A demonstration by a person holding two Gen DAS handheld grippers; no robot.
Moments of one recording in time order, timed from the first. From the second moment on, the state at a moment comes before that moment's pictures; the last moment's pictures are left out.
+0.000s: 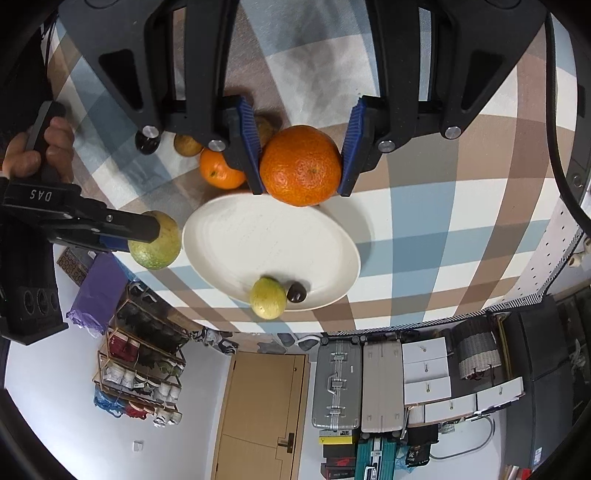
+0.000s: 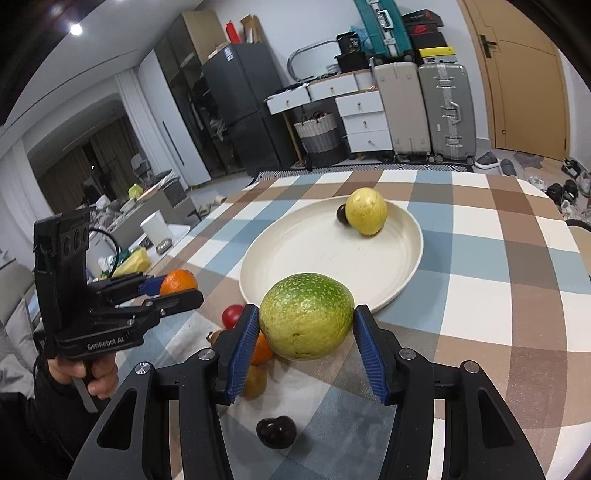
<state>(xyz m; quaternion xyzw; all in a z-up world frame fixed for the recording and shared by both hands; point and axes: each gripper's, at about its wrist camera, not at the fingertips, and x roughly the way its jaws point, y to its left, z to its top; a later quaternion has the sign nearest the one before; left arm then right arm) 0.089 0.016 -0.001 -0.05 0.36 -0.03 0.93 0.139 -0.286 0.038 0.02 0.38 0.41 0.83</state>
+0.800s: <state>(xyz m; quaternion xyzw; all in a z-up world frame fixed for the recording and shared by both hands) 0.144 0.004 -0.017 -0.07 0.35 -0.03 0.93 0.157 -0.285 0.032 0.07 0.39 0.36 0.85</state>
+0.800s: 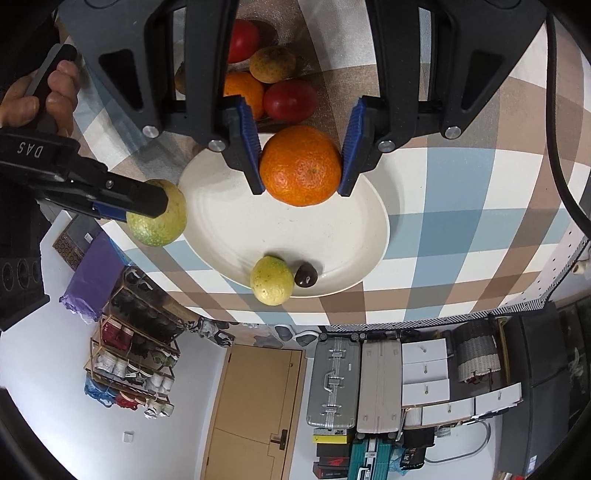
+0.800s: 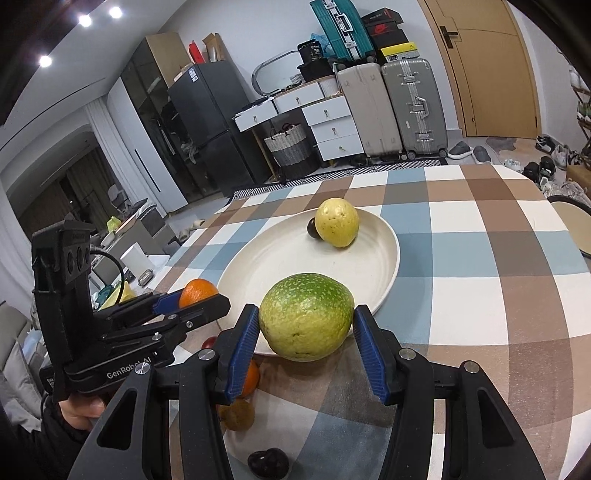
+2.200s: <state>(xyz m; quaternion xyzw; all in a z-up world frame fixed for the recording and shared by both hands) 0.146 0.004 -0.023 -0.06 0.35 -0.02 0.93 0.157 -0.276 0.027 0.04 0.38 0.33 0.86</state>
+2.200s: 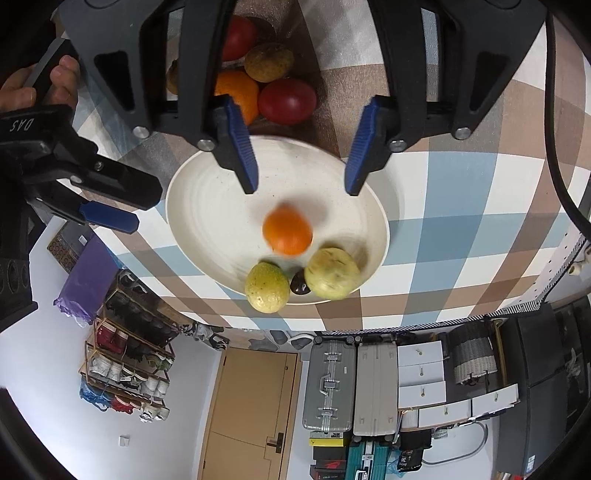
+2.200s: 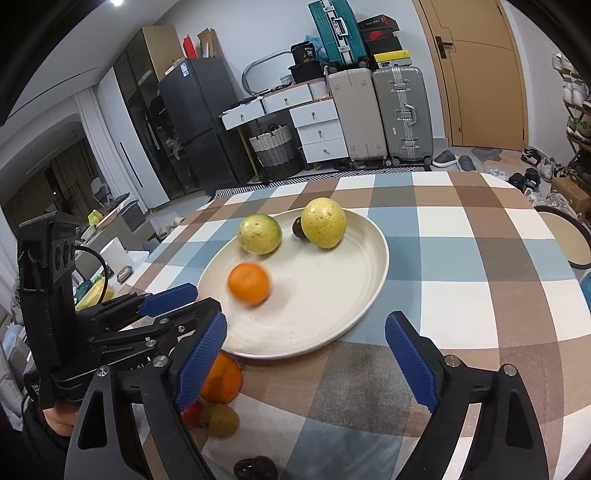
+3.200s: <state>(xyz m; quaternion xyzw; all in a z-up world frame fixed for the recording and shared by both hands) 0.104 0.022 -0.007 -0.06 0.34 0.00 0.94 0.152 -0.271 0.018 -0.01 0.40 0.32 0.86</state>
